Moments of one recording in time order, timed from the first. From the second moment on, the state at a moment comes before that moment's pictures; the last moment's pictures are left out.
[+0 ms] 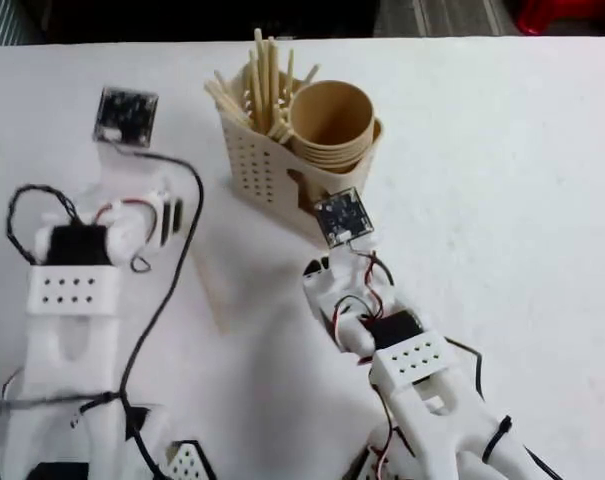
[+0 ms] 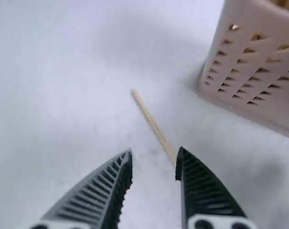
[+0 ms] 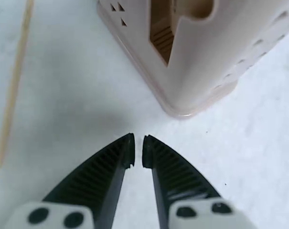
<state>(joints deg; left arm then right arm) -6.2 -34.6 36.4 60.4 -7.1 -26.3 -44.3 71.9 26.6 2.9</state>
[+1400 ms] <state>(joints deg) -5.8 21.6 10.7 61.7 1.7 -26.3 -44.3 71.9 26.6 2.9</state>
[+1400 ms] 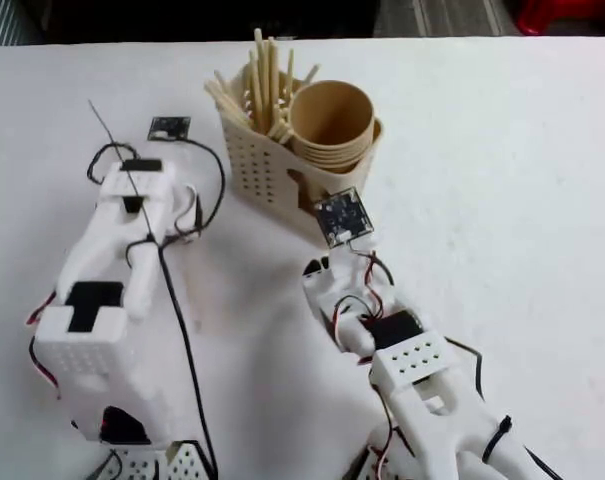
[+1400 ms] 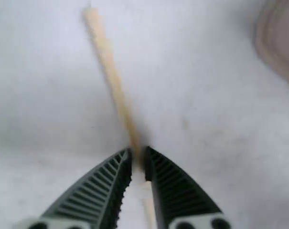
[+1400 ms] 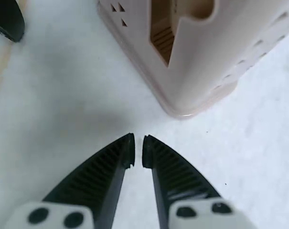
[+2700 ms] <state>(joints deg) 4.2 -30.0 2.9 61.1 -2.1 -26.3 -44.3 71.9 26.6 3.1</state>
